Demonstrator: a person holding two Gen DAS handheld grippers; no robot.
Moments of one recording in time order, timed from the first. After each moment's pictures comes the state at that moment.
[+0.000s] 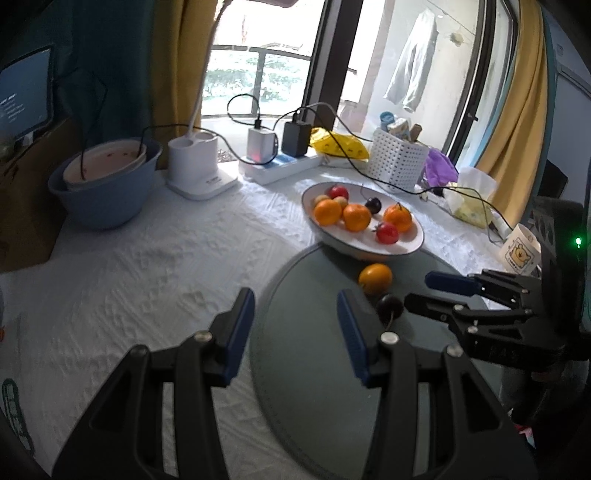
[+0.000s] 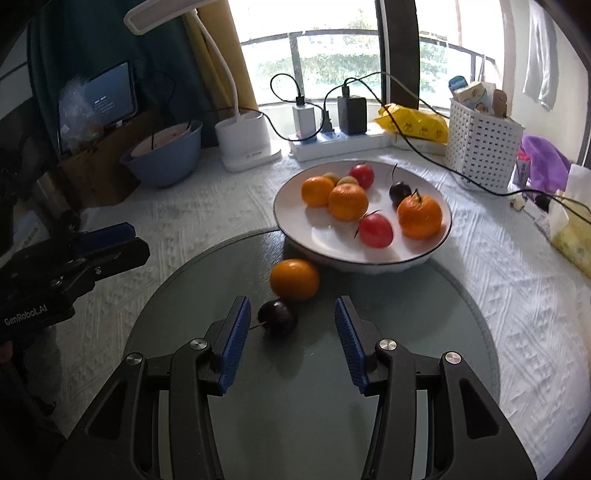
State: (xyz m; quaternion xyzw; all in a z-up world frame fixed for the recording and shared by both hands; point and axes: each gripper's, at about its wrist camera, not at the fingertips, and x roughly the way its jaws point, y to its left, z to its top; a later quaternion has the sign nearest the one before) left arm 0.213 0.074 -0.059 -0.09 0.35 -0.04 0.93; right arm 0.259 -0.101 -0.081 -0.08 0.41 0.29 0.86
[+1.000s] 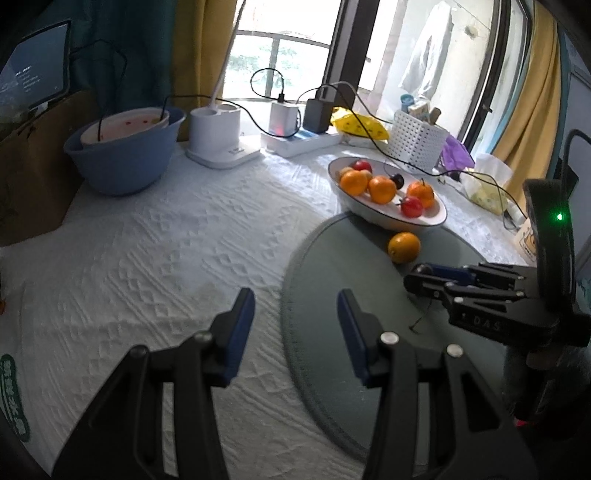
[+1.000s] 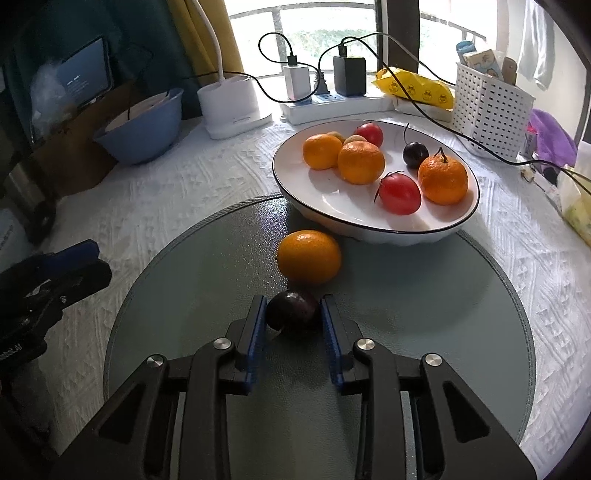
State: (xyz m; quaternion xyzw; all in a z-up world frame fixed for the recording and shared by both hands) left arm 0.204 0.085 -0.081 -0.09 0.38 -0.02 0.92; right arm 0.268 -0.077 -0.111 -0.08 0.46 0.26 0.85
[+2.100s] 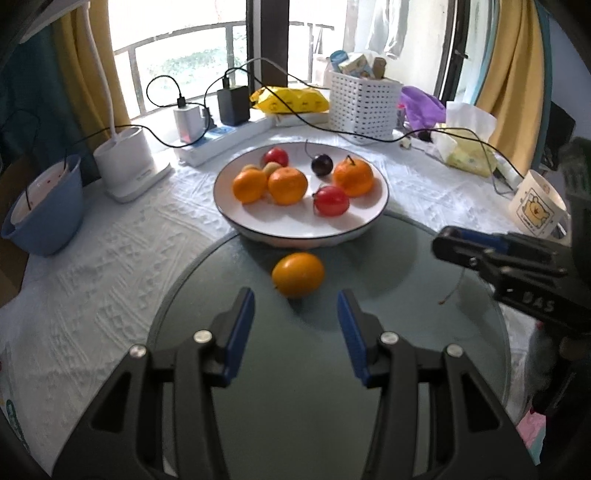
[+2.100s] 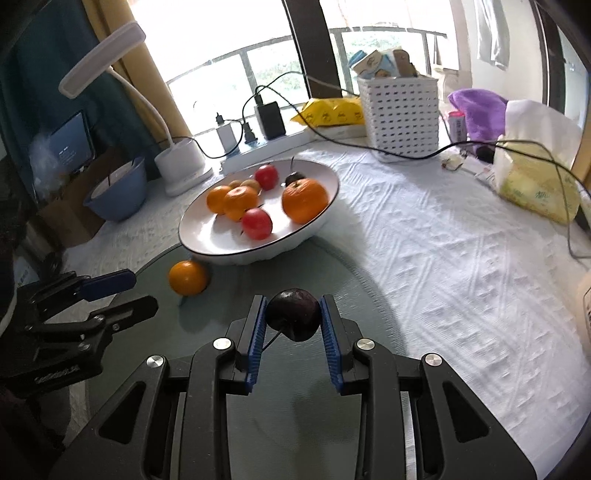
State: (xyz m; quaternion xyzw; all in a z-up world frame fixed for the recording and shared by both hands) left arm 0.269 -0.031 -0.079 0.00 0.42 -0.03 0.91; right arm 0.290 -0.206 -0.085 0.00 0.41 0.25 0.88
